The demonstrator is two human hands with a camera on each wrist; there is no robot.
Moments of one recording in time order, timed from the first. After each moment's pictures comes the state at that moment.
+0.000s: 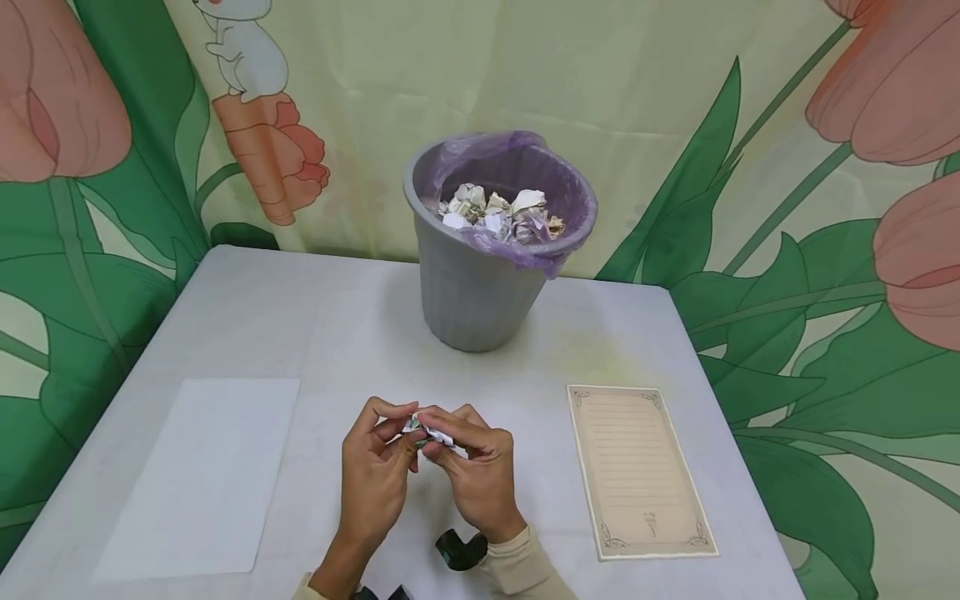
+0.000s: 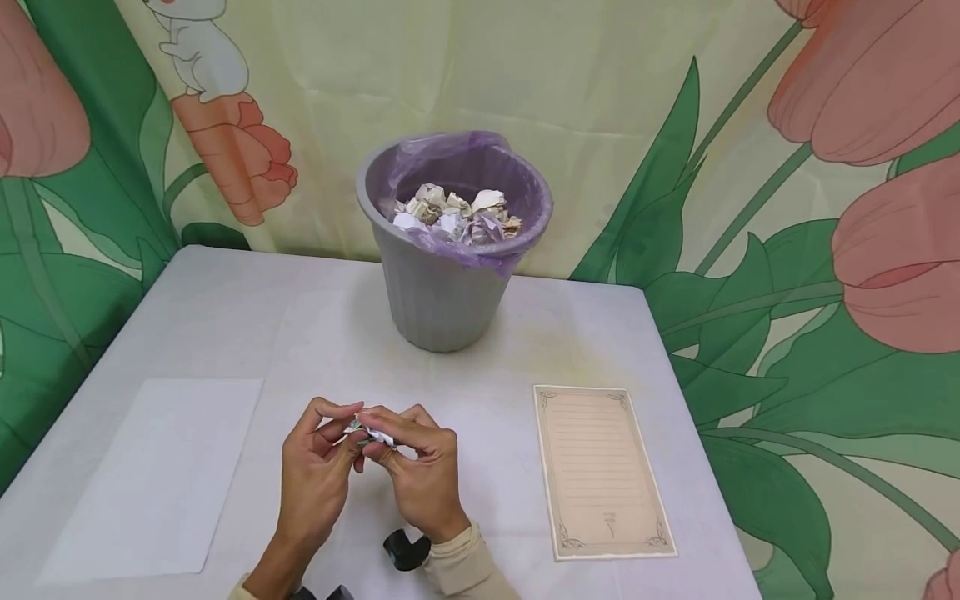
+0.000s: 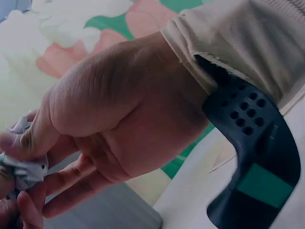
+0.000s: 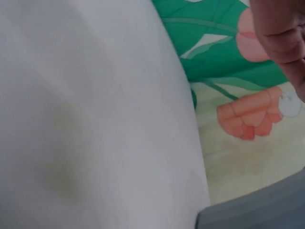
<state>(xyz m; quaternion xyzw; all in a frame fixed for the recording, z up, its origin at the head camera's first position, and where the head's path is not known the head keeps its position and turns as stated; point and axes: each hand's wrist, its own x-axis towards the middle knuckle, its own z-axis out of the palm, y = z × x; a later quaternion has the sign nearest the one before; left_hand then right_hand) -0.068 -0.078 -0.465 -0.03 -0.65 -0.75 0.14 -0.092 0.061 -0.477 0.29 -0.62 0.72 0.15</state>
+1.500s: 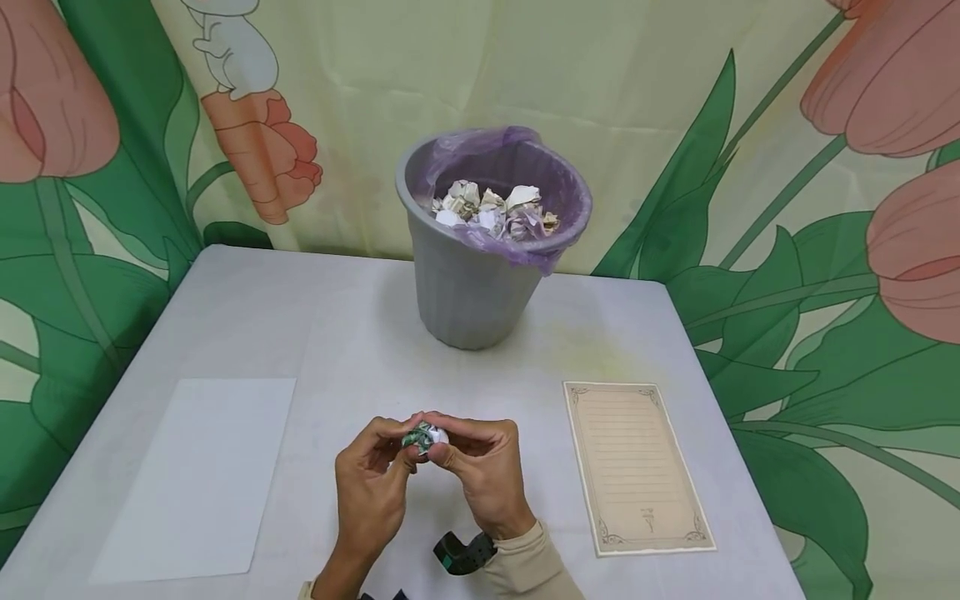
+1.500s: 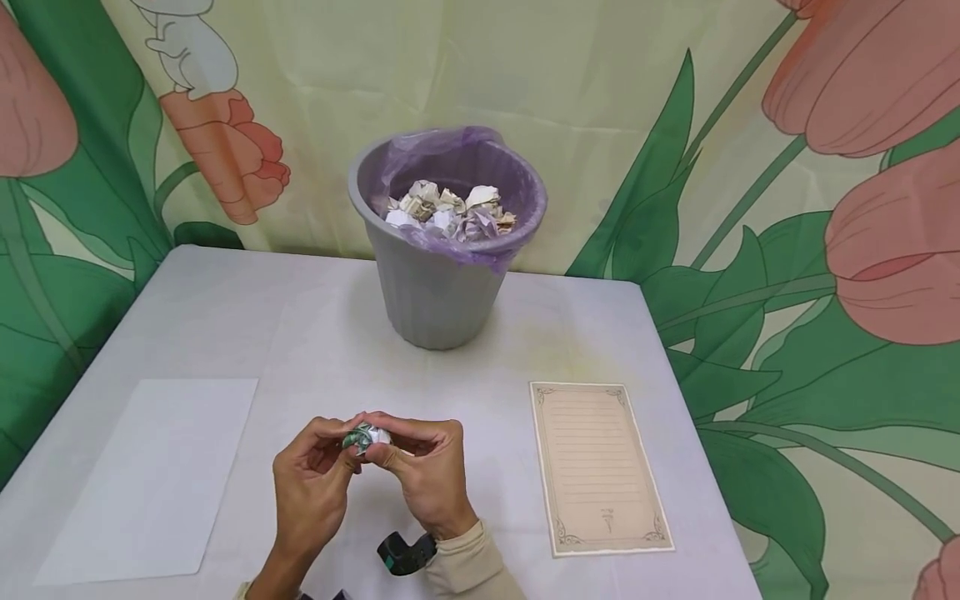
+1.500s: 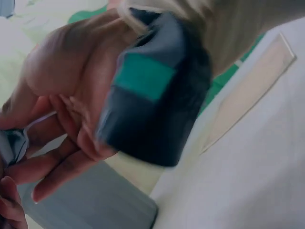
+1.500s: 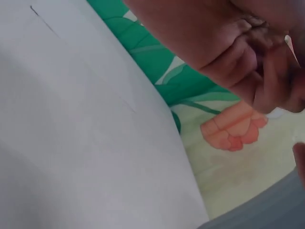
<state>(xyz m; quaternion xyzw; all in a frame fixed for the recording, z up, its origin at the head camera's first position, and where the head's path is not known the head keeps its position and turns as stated) -0.060 -0.074 -0.474 -0.10 -0.67 -0.71 0.19 -0.087 0.075 -0.459 0.23 -0.53 0.82 0.00</state>
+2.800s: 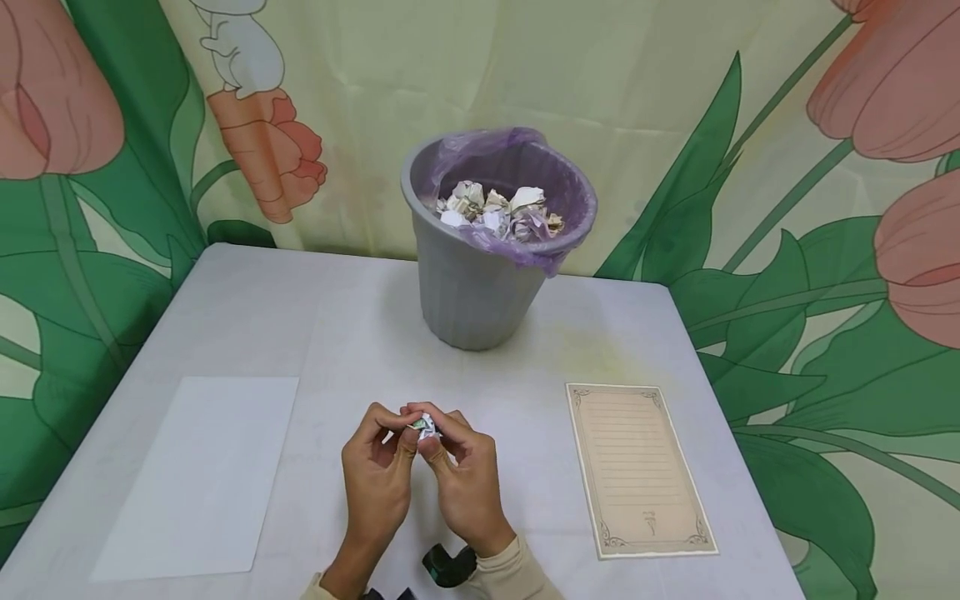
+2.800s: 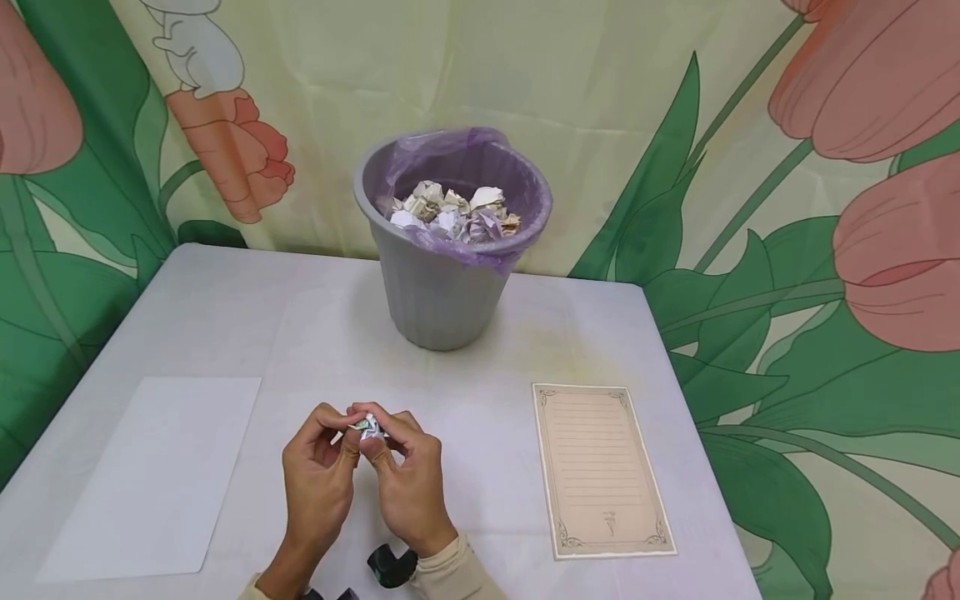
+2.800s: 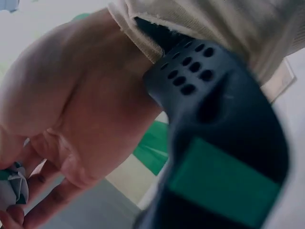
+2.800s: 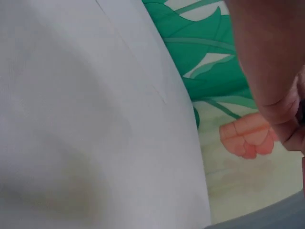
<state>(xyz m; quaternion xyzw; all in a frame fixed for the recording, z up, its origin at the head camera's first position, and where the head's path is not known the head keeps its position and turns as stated) -0.071 -0.066 -0.480 -0.05 -0.62 -0.75 0.22 -0.078 0.050 -0.469 0.20 -0.69 0.69 0.08</state>
